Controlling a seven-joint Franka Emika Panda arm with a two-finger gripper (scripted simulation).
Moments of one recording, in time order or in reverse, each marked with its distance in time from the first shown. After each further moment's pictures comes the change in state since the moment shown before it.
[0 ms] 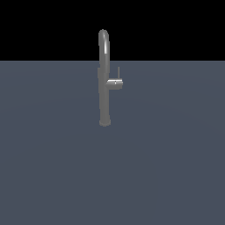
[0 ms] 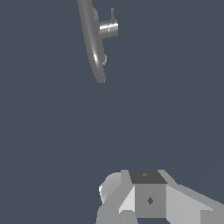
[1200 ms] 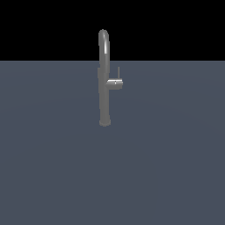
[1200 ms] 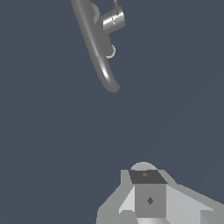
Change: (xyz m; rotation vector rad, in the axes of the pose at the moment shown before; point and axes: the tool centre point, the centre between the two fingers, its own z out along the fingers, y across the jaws) arm 0.059 -0.018 0.006 0.141 -0.174 0.147
